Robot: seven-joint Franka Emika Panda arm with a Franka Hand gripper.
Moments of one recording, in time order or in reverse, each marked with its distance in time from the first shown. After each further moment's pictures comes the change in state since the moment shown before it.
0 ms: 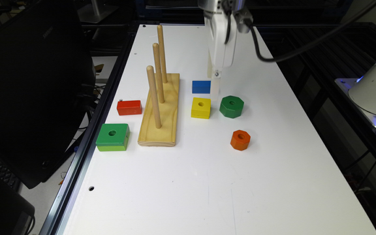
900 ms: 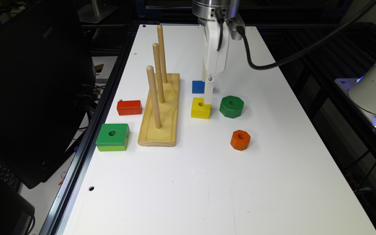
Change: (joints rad) arm 0.000 0.028 -0.001 0.038 -0.010 0.011 0.006
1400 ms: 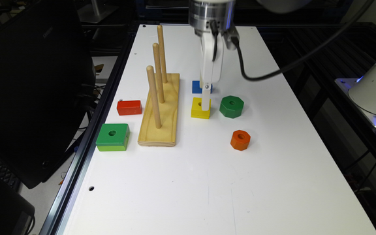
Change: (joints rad) arm 0.000 0.091 -0.008 0.018 -0.025 0.061 0.008
